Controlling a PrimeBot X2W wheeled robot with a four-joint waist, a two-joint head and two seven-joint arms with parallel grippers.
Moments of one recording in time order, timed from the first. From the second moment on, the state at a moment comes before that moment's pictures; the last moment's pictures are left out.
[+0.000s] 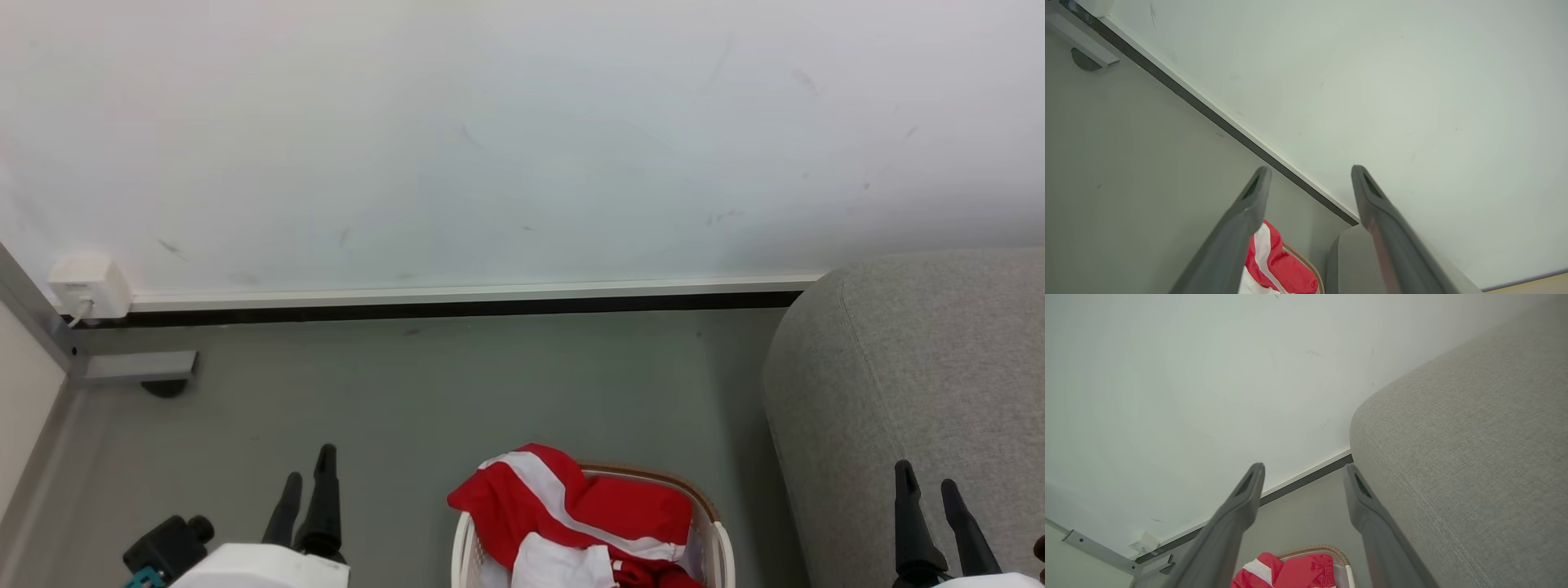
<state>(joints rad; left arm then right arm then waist) -0.09 0.04 -0.05 0.26 -0.85 -0.03 -0.10 -0.03 -0.05 -0.07 0.26 0.66 0.13 -0.10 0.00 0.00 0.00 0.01</state>
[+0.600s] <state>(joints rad) -0.09 0.04 -0.09 0.24 -0.56 -0.03 -0.14 -0.03 -0.06 -0.06 0.30 0.42 0.13 -0.15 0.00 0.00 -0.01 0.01</state>
